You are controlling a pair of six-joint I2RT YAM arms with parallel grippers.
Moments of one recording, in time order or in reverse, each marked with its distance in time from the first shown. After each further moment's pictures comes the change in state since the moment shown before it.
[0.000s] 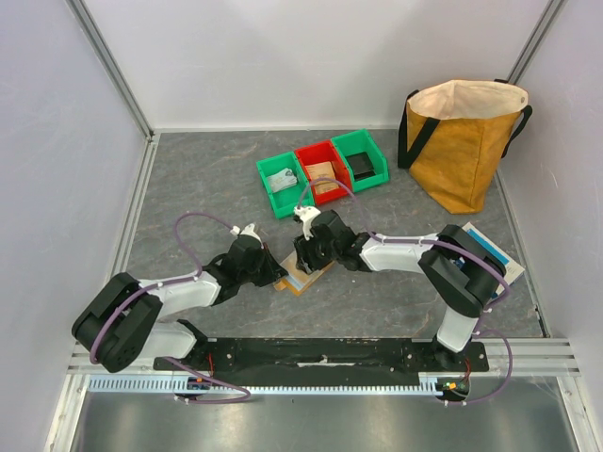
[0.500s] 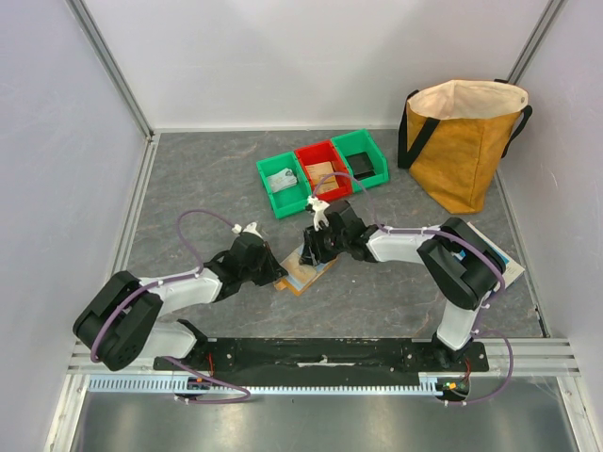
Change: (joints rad) left arm 0.000 0.010 0.036 -0.060 -0.005 0.016; right arm -0.106 0.029 -0.008 0.039 -0.206 0.106
